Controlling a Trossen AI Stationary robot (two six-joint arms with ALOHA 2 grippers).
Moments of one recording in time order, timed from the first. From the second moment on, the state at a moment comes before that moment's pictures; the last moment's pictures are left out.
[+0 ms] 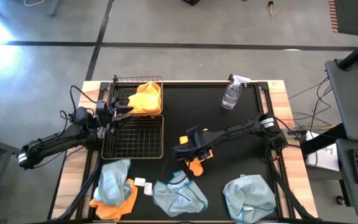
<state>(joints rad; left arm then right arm) 0.48 0.23 0.10 0.44 0.33 -0.38 0.20 2.10 1.81 -1.31 0.18 -0.24</state>
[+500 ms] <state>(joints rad) 0.48 0.23 0.10 0.44 0.33 -0.38 0.20 2.10 1.69 -1.24 0.18 -0.15</state>
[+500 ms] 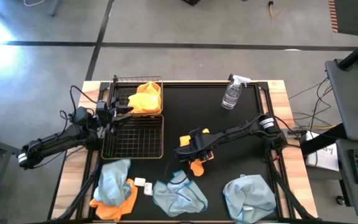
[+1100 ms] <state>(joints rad) 0.48 0.23 0.10 0.44 0.33 -0.38 0.20 2.10 1.69 -1.23 0.18 -0.08</state>
